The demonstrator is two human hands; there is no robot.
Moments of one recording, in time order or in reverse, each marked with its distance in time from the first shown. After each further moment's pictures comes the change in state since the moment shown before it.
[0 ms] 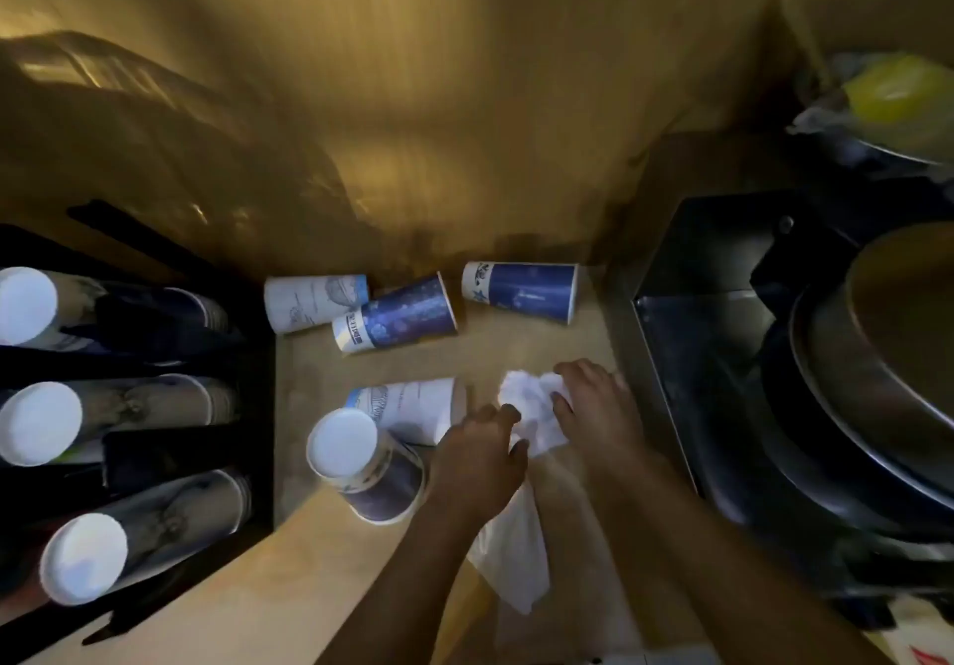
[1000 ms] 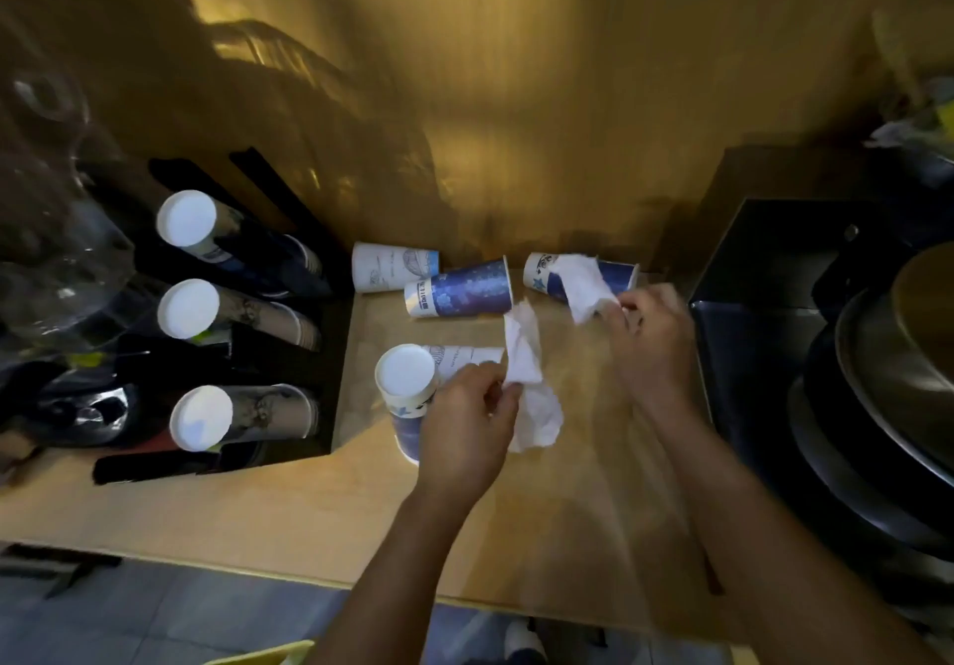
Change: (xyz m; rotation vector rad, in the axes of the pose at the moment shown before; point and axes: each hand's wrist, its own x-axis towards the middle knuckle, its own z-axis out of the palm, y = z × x) left_hand -0.068 0.018 -0.052 -0.346 0.501 -0.170; right_hand -0.005 -0.046 -0.078 0.513 0.521 0.036
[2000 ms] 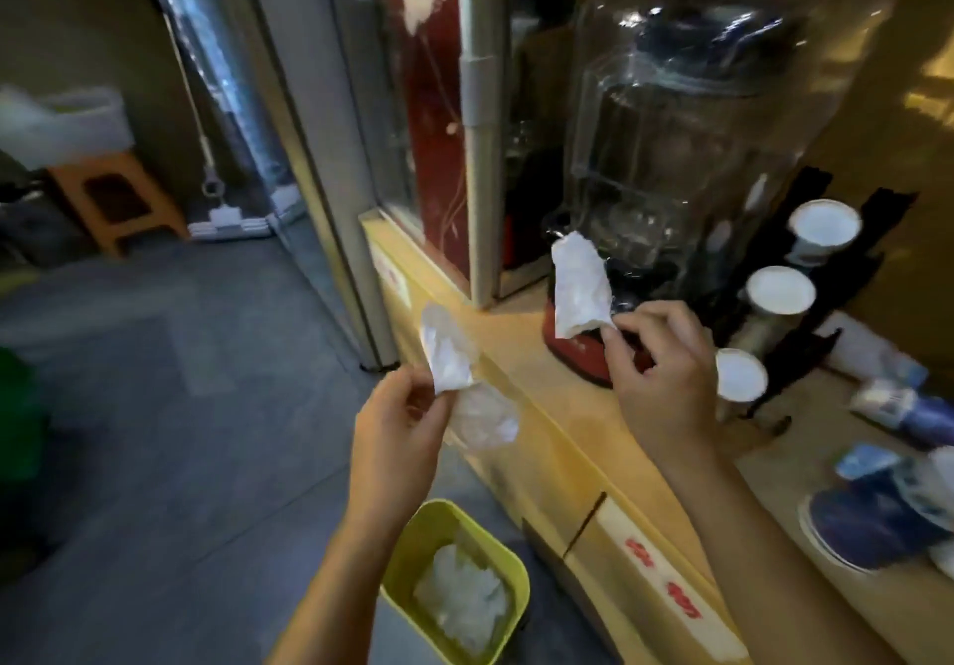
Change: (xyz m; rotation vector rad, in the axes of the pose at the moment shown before) left_hand -0.259 -0.196 -0.308 -0.122 0.895 -0.497; right_hand -0.262 -0.331 0.140 0.461 -0.343 -0.877
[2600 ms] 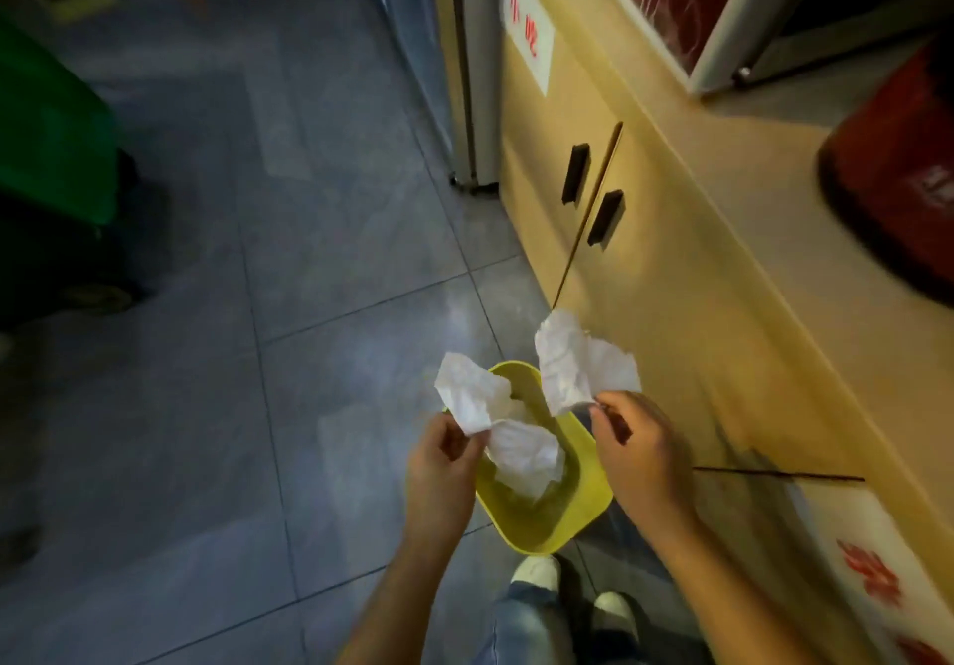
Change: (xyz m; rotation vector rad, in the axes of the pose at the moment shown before) left_hand -0.081 -0.295 0.056 -0.053 0.119 -0.681; right_hand -0.241 0.064 0.212 0.155 -0.713 0.253
